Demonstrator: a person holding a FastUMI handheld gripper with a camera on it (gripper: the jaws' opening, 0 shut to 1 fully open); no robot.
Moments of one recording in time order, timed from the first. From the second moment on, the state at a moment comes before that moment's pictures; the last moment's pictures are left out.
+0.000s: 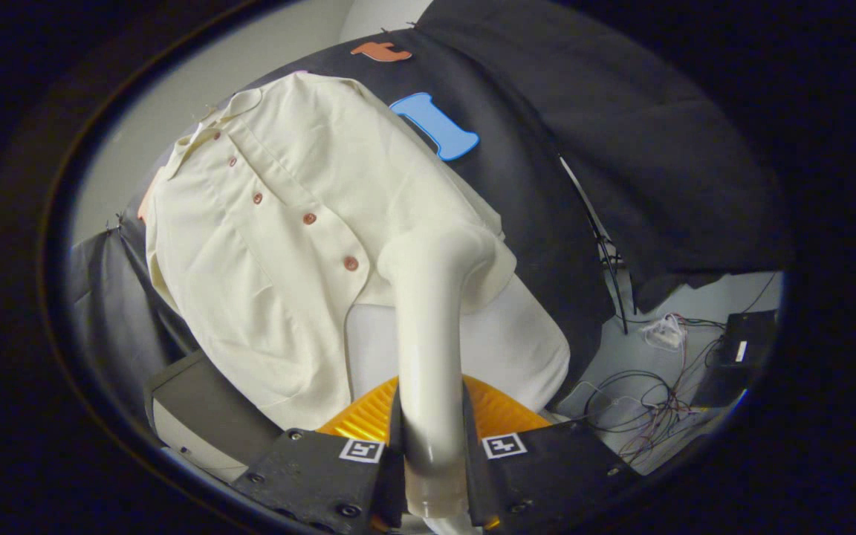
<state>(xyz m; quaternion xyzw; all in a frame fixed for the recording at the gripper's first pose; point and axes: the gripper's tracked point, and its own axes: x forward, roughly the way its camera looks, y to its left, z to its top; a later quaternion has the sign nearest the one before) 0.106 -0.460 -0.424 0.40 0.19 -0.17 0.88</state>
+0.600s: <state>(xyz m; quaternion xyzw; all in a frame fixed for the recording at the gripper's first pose) 0.043 -0.361 -0.370 0.46 0.15 -0.17 0.86</state>
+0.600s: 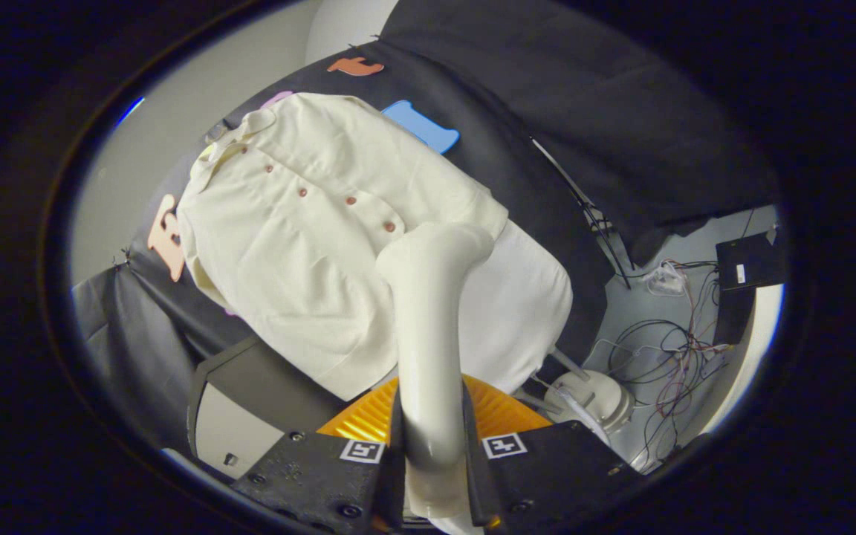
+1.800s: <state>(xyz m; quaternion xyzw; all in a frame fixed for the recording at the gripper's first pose) -0.012 -0.011 -0.050 0.22 0.03 0.05 0.97</state>
